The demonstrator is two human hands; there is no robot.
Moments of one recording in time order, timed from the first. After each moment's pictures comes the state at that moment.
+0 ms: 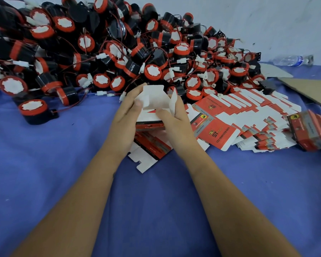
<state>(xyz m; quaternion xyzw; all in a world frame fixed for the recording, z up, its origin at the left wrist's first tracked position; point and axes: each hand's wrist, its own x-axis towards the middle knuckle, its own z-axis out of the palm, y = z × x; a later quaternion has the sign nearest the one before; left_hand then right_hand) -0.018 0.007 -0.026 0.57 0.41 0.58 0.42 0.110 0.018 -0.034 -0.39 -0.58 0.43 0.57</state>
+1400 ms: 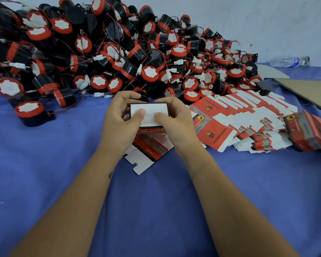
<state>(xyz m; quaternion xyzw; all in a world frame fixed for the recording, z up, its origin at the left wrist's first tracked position) -0.023 0.014 -0.035 0.58 0.42 0.61 0.33 0.118 0.022 -0.028 -0.43 -0.57 0.42 0.57</state>
